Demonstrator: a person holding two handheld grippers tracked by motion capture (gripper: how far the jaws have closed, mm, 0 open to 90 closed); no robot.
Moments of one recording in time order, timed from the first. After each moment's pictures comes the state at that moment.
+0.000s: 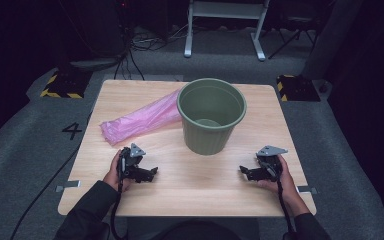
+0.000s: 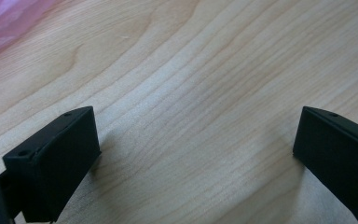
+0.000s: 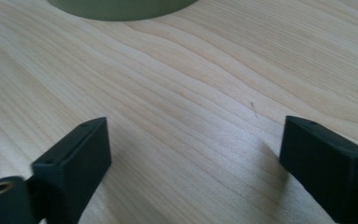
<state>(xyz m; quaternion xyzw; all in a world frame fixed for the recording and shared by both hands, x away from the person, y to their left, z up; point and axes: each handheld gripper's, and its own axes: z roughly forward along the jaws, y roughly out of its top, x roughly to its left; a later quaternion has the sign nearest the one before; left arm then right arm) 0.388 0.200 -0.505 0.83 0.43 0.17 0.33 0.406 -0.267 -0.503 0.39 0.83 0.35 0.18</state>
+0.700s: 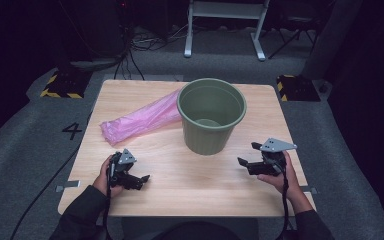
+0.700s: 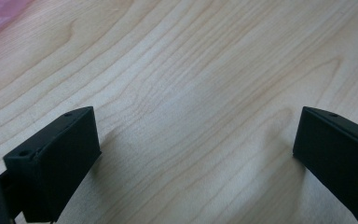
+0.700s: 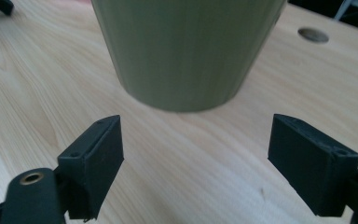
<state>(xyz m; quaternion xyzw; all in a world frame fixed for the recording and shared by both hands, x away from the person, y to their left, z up) 0.371 0.230 -0.505 0.85 0.37 0.14 0.34 0.394 -0.254 -0.441 0.31 0.82 0.44 0.20</state>
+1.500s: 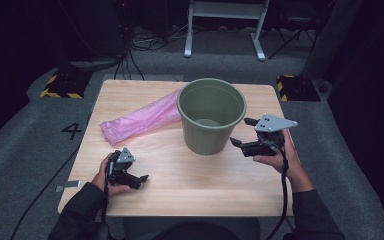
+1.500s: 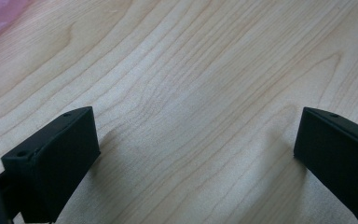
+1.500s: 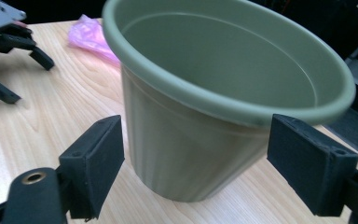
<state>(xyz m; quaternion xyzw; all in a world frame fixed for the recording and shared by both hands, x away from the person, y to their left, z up) 0.376 0.234 -0.505 0.86 0.36 0.14 0.34 0.401 -0.213 -0.347 0.22 0.83 0.45 0.25</state>
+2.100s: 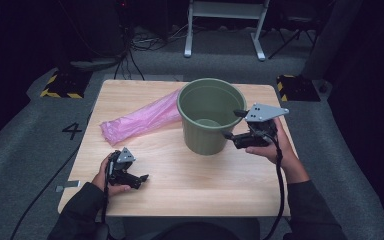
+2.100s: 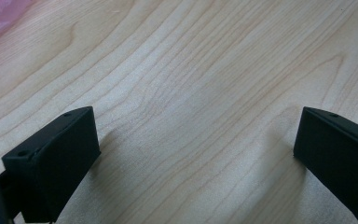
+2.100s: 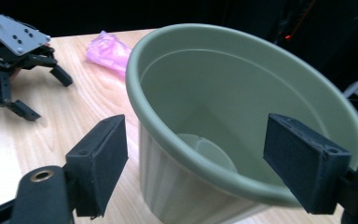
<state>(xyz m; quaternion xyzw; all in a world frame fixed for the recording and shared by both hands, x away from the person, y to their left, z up) 0.376 0.233 -0.505 0.86 0.36 0.14 0.34 0.412 -0.185 -0.319 0.19 0.84 0.45 0.23</state>
